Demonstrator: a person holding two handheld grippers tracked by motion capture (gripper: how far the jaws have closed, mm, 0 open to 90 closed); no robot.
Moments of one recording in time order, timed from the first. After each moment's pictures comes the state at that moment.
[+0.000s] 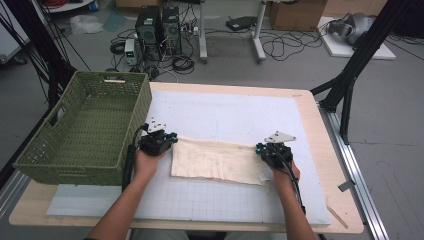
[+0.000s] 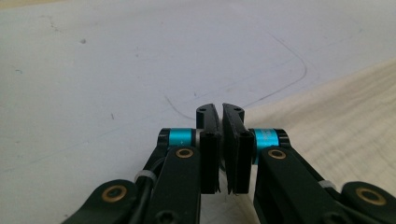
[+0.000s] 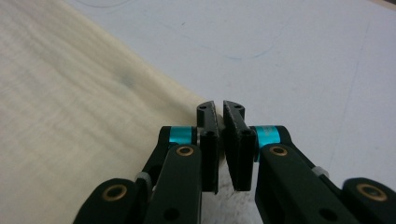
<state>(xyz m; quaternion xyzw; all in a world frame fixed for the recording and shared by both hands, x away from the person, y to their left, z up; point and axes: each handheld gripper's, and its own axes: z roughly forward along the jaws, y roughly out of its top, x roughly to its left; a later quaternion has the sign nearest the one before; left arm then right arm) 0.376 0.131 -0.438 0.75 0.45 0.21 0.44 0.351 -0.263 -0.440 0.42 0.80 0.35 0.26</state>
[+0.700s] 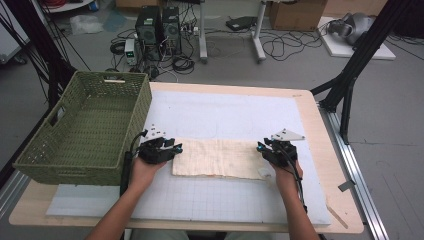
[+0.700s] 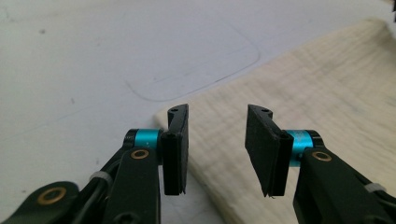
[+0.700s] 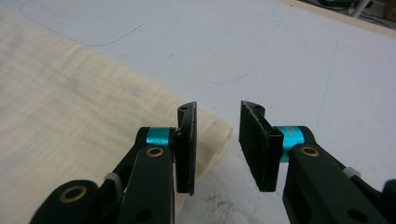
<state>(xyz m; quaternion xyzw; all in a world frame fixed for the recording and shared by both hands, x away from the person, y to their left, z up) 0.343 0.132 -0.433 0.76 0.41 0.17 0.47 0.344 -0.273 -0.426 0.43 0.77 0.39 0.26</state>
